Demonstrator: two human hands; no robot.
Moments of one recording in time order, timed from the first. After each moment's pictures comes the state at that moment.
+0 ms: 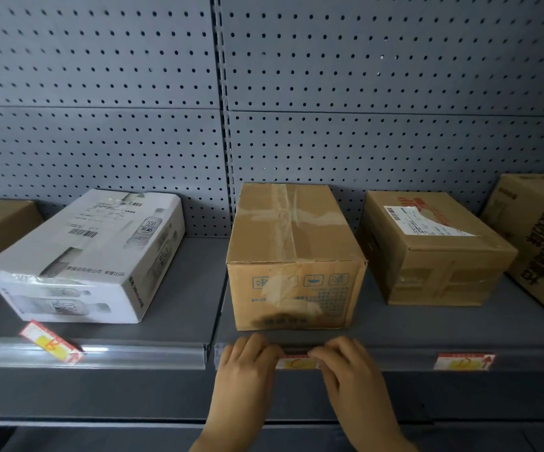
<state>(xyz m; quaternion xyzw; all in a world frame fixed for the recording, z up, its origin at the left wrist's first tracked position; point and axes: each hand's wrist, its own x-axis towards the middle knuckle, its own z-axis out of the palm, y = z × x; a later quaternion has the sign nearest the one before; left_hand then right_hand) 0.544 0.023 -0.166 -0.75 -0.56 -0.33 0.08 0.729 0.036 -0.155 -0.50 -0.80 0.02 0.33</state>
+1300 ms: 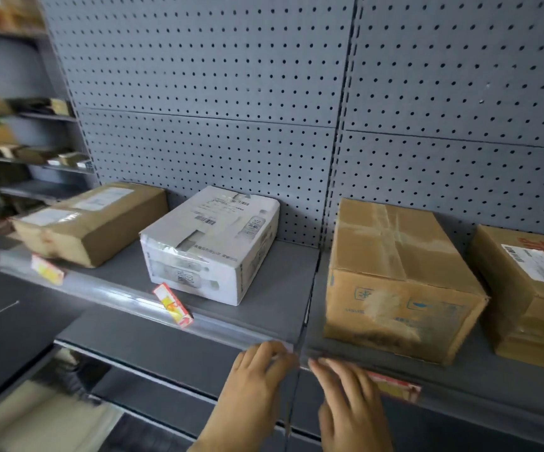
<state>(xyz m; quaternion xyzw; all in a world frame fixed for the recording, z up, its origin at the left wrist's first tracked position) 0.451 -0.041 -0.151 -0.72 -0.60 -0.34 0.07 0.620 0.003 -0.171 -0.37 -0.84 -0.05 0.40</state>
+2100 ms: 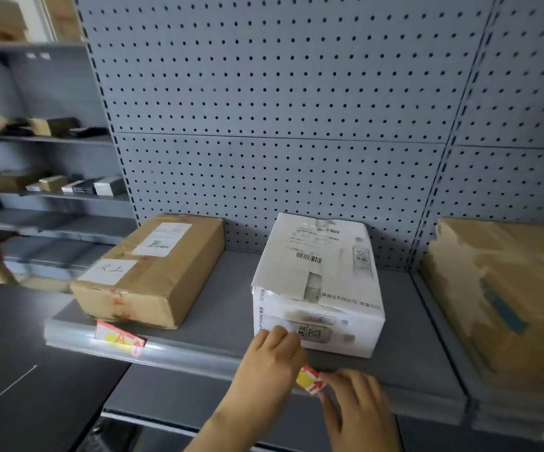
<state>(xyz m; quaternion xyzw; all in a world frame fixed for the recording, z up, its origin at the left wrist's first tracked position) 0.204 -0.013 -0.114 -0.81 -0.52 -0.20 0.17 0.373 0.005 -0.180 -0.44 -0.78 -0.07 0.44</state>
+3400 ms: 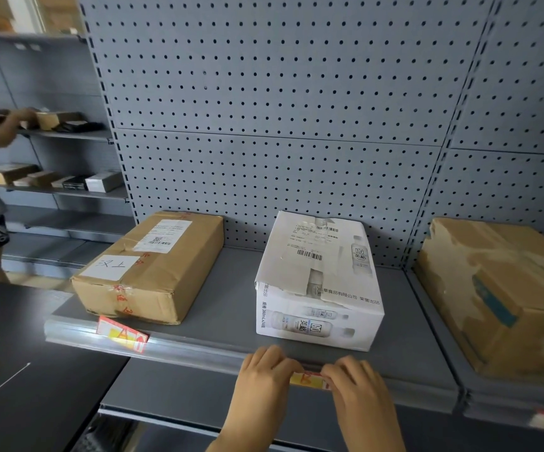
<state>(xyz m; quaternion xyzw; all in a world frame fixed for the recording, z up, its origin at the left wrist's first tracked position) 0.203 -0.021 -0.167 -0.73 -0.56 -0.38 0.07 0.375 0.004 -0.164 -0.45 -0.82 -0.04 0.34</state>
